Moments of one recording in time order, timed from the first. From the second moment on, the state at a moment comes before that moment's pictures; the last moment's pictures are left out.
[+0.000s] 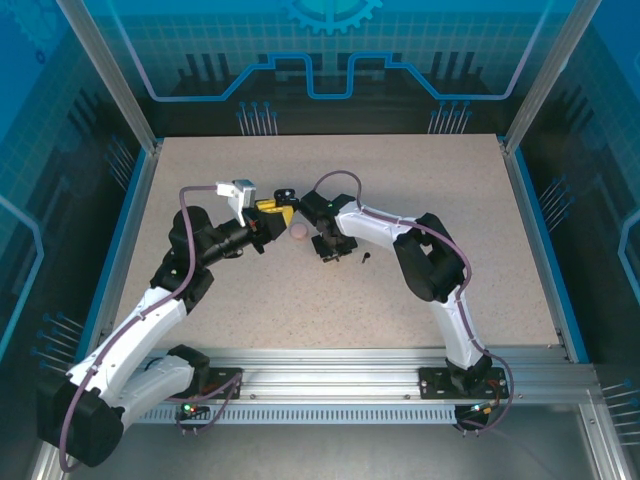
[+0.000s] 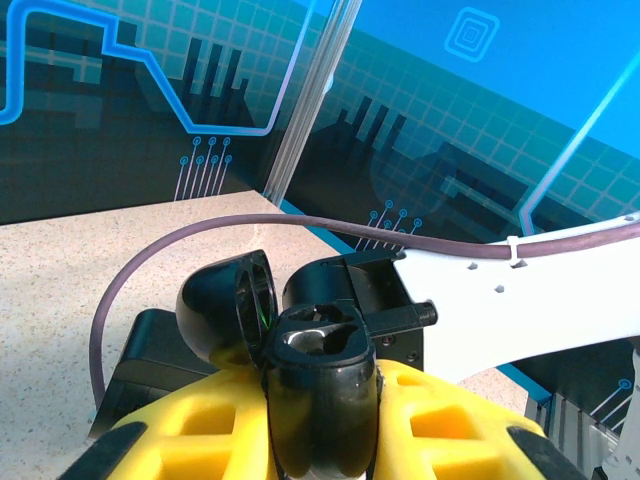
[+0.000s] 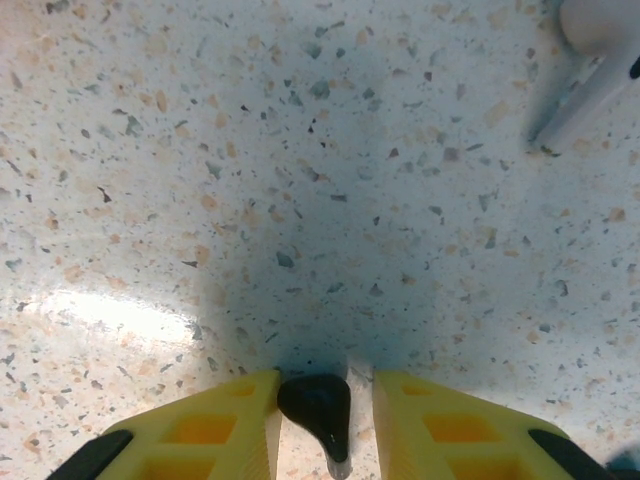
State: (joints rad) left arm -0.34 0.94 0.70 0.23 0.55 -0.38; right arm 0.73 2.19 1.68 -0.93 0.13 0.40
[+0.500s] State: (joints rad) left arm -0.34 0.94 0.70 0.23 0.55 -0.38; right arm 0.73 2.20 1.70 -0.93 0.13 0.38
